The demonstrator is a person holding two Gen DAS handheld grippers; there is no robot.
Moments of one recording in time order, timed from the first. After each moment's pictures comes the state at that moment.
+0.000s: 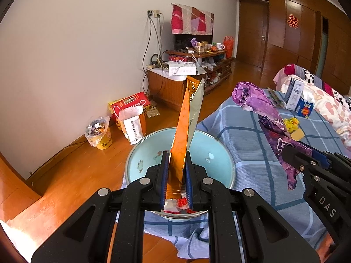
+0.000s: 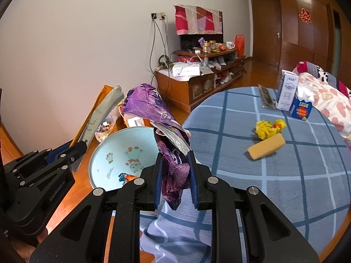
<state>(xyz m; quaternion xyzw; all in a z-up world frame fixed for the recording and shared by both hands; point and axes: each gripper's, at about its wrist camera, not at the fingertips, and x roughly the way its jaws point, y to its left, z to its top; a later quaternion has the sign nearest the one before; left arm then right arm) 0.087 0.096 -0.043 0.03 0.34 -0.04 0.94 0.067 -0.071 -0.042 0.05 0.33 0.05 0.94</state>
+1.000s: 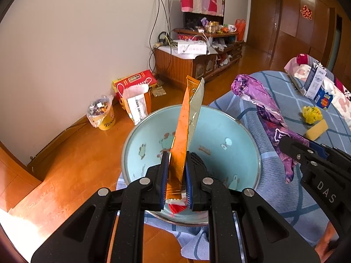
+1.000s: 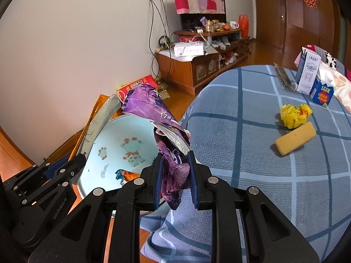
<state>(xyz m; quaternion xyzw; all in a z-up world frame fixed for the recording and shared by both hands) 0.134 0.106 -0.095 0.02 0.40 -0.02 0.91 0.130 -0.059 -0.090 0.06 0.39 0.06 0.92</state>
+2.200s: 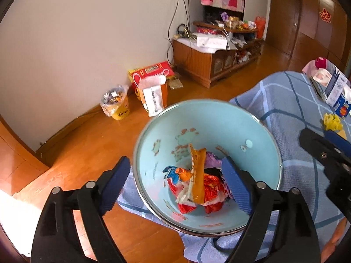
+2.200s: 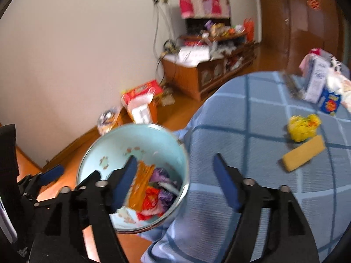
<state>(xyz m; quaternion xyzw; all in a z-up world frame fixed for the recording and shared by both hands) 0.150 0.116 -0.102 0.01 0.42 0.04 0.91 0.135 -0.061 -0.082 0.06 0.36 0.06 0.93</state>
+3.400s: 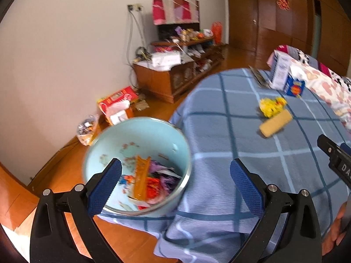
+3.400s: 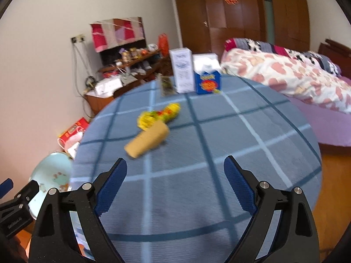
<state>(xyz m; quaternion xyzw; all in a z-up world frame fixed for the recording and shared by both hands) 0.093 -0.002 -0.072 0.07 0.37 -0.06 0.92 0.032 -0.240 -0.085 0.14 0.31 -0.17 0.92</state>
